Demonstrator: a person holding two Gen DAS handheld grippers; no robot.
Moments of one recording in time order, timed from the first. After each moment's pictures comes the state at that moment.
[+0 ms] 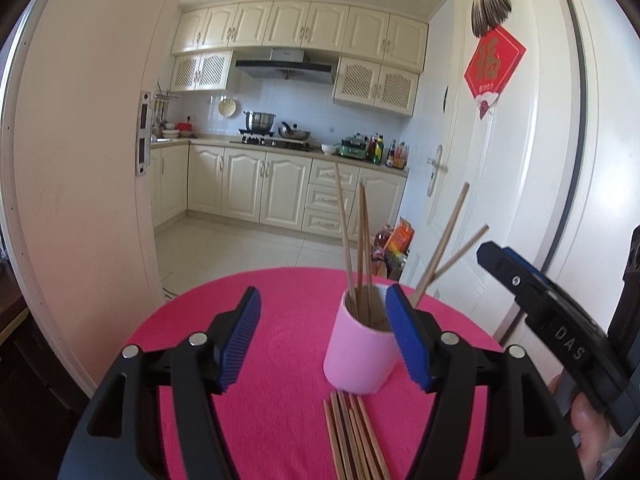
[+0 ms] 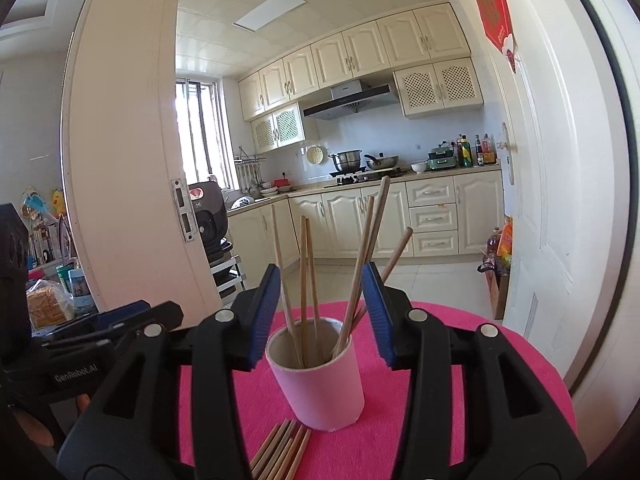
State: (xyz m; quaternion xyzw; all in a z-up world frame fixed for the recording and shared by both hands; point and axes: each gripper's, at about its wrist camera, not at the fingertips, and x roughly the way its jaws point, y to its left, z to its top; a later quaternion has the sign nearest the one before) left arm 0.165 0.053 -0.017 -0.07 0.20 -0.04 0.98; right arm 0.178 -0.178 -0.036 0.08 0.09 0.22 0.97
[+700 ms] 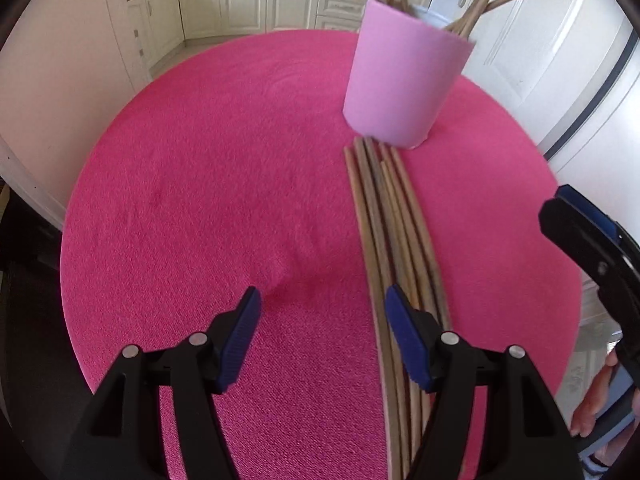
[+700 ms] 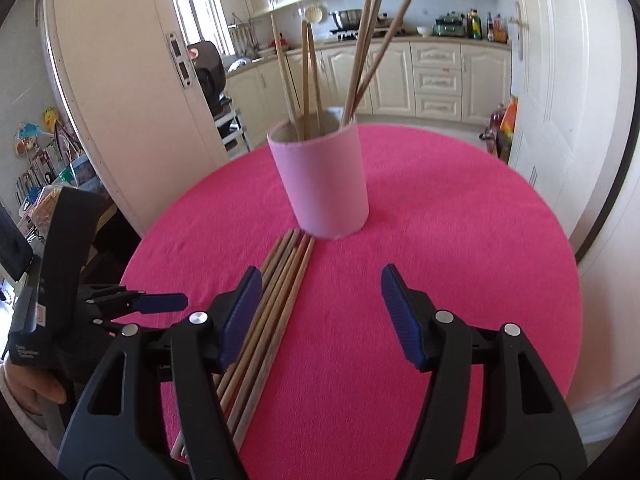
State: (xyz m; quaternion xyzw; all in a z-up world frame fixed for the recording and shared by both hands) left arm 0.169 0.040 -0.136 -0.04 0.54 -0.03 0.84; right arm 0.159 -0.167 -0.111 0.03 0.36 0.24 0.90
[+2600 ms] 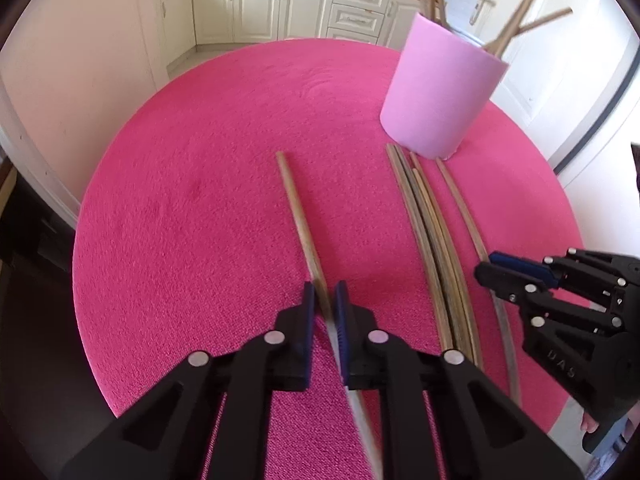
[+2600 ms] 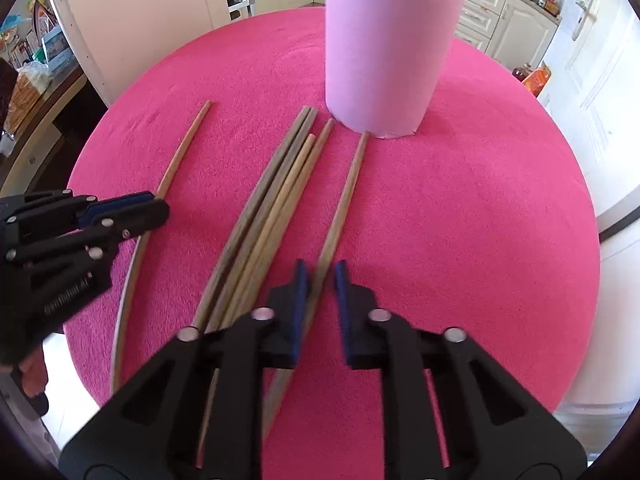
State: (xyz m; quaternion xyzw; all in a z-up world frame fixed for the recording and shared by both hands) left arm 0.163 0.070 -0.138 -0.08 0.51 -0.01 0.86; right arm 0.183 -0.106 -0.153 -0.13 0.51 0.23 0.82
